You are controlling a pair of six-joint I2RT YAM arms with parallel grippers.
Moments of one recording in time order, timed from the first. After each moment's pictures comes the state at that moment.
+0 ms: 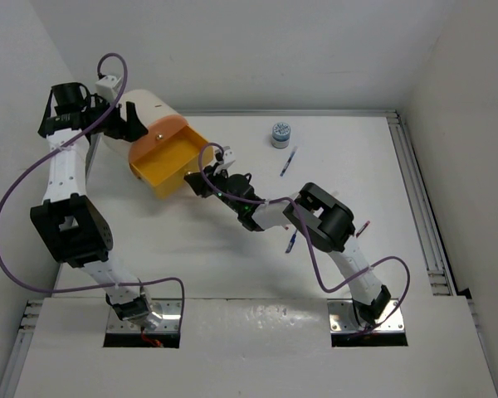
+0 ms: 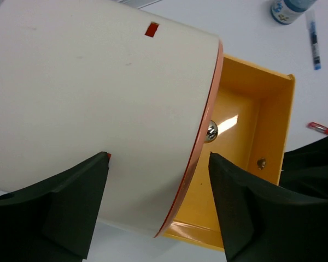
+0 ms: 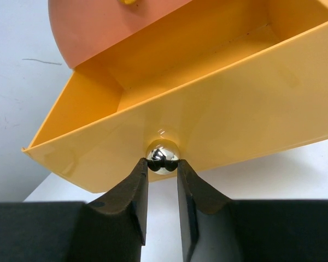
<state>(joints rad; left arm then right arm) 0.30 1.72 1.70 -0.65 0.69 0.37 0.87 2.28 1.27 1.08 0.05 0.49</state>
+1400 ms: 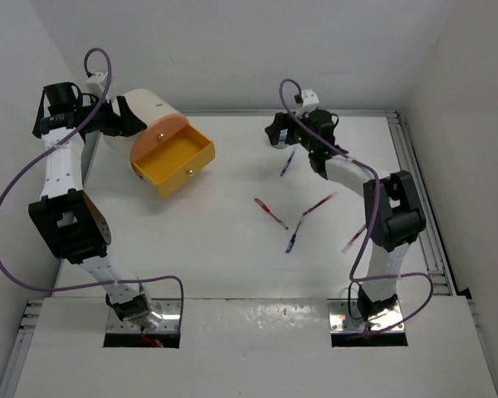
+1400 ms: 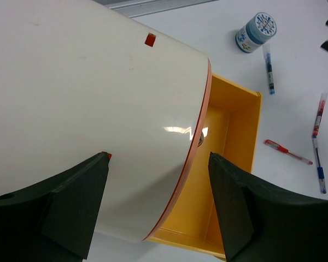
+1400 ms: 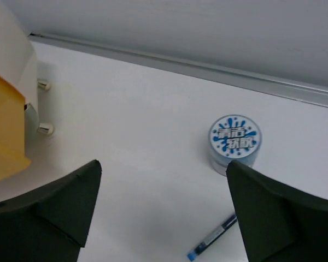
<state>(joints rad) 0.35 1.76 1.72 -0.62 0.84 0.20 0.33 1.90 1.21 0.49 -0.16 0.18</state>
